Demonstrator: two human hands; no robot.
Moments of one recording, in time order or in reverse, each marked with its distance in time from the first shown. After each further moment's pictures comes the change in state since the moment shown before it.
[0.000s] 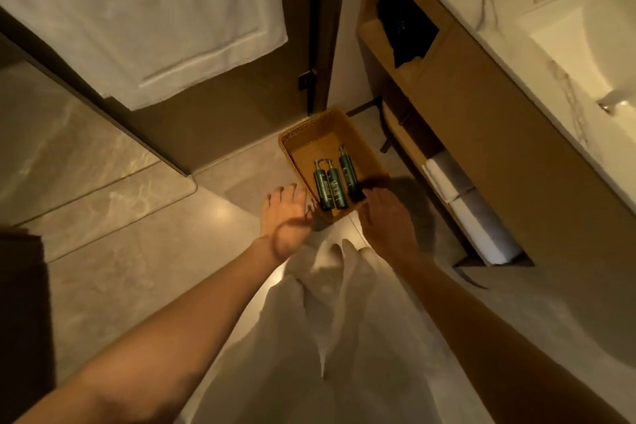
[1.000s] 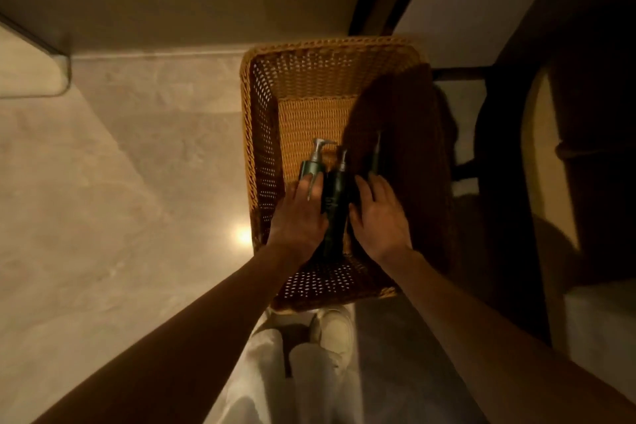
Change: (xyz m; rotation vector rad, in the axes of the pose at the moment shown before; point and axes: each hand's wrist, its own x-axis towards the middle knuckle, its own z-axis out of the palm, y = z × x) left_hand 0.420 -0.037 0.470 -0.371 0.070 -0.311; right_hand 0.440 0.260 0.412 -0.248 -0.305 -0.345
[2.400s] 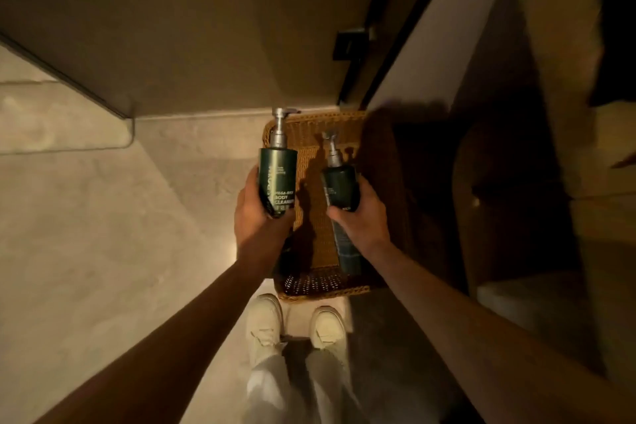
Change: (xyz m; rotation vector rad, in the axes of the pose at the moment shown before) left_hand -0.082 0.064 -0.224 -0.748 0.368 -0.363; right_hand -0.051 -0.089 -0.188 0.862 0.061 0.204
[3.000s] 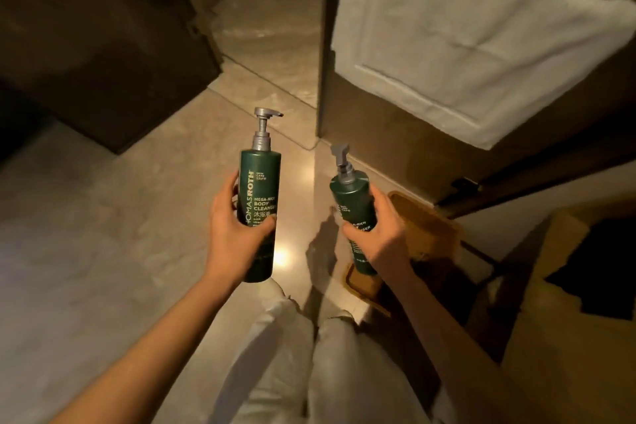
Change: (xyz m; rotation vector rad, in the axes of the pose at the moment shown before) left_hand -0.316 0.189 -0.372 -0.235 0.642 -0.141; right_hand -0.317 -0.353 -0.013 -0.209 -0.488 -0.687
